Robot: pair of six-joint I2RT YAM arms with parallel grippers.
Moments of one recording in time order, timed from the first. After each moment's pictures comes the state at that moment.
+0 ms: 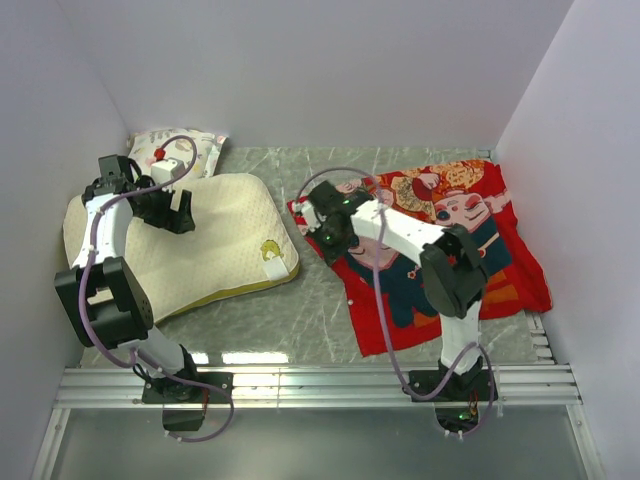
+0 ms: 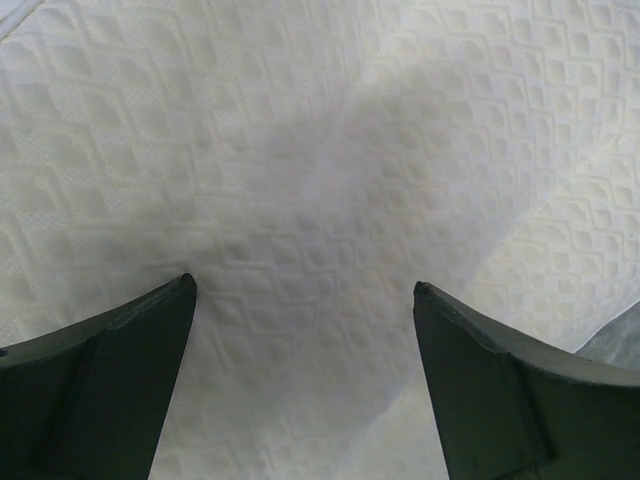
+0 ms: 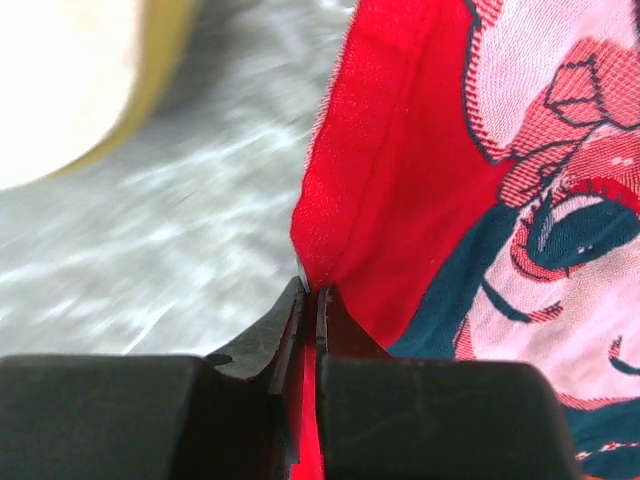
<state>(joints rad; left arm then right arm) 0.31 1.59 1.35 -0.80 0.53 0.58 0.72 1.98 1.54 -0.81 -0.06 -0.08</state>
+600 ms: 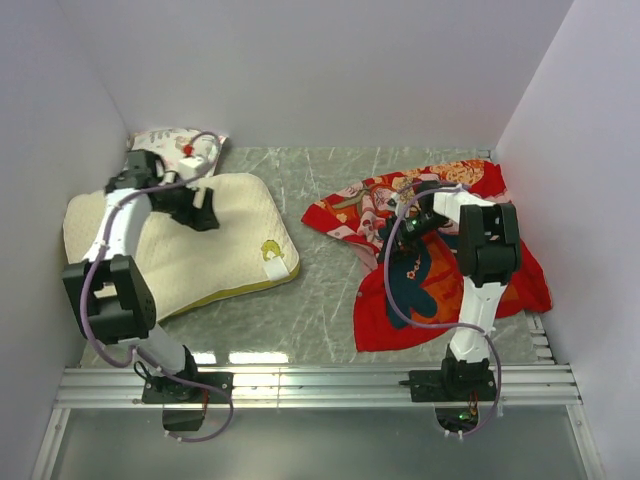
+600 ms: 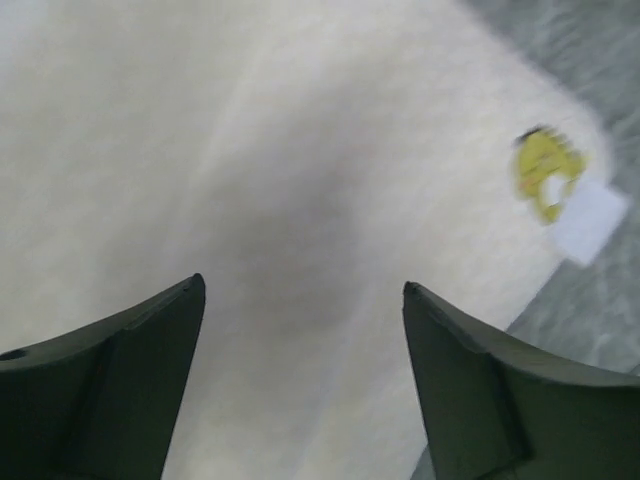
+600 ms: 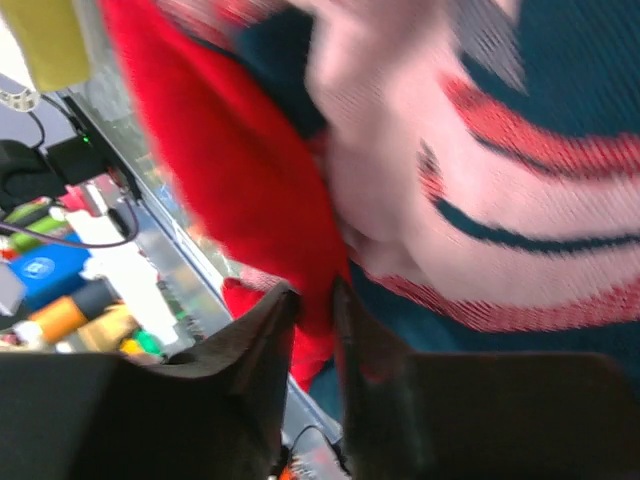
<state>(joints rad) 0.22 1.62 1.39 -0.86 0.63 0.60 0.07 2.07 1.41 -0.96 -0.82 -0.15</state>
